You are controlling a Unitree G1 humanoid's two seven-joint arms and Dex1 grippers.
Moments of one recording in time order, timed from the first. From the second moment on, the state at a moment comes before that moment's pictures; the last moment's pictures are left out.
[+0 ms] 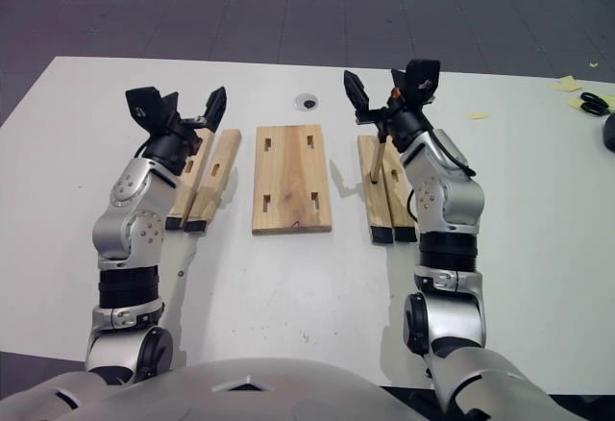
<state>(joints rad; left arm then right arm) -0.31 0.09 0.13 -0.12 -0.39 0.40 -0.12 -0.52 -0.24 -0.20 0.10 0.46 0.45 0.32</state>
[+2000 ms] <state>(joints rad) -0.30 0.08 0.13 -0.14 -0.39 0.39 -0.12 -0.61 -0.18 -0.39 0.04 0.80 0.55 0.23</state>
